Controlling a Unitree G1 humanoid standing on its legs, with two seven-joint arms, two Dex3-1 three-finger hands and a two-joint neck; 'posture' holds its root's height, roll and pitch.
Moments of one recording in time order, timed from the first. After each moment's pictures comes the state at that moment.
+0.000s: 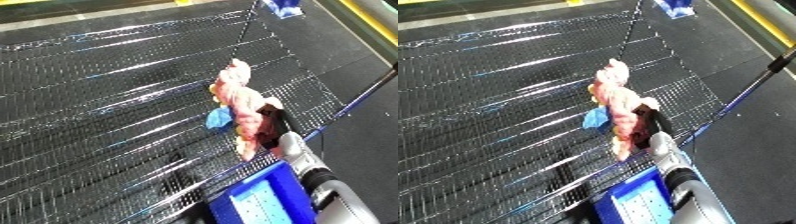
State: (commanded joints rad) left arm 0.27 0.42 -0.20 0.13 -0.57 -0.14 0.16; right arm -0.65 -1.02 0.11 1.15 0.16 0.01 -0.24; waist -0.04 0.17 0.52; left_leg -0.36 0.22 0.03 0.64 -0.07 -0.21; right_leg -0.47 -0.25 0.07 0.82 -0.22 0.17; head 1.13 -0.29
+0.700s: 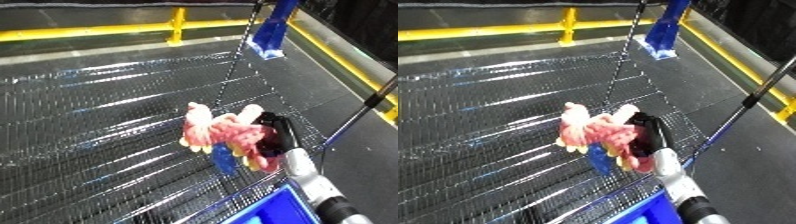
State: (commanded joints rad) left arm 0.24 0.41 -0.17 0.15 -0.56 -0.14 0.16; right arm -0.33 -1.05 -0.22 0.73 0.21 -0.08 -0.37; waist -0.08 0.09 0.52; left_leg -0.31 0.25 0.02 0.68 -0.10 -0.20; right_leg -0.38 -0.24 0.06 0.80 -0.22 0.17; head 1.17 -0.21
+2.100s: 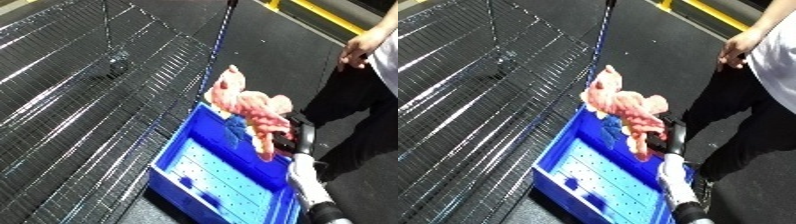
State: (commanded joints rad) left arm 0.11 0.41 -0.20 0.24 -0.47 -0.13 0.20; right arm 0.18 -0.47 -0.77 0.49 0.45 -0.30 -0.56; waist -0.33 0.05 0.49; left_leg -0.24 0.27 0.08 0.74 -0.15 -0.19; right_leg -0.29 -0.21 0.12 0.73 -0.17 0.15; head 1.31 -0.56
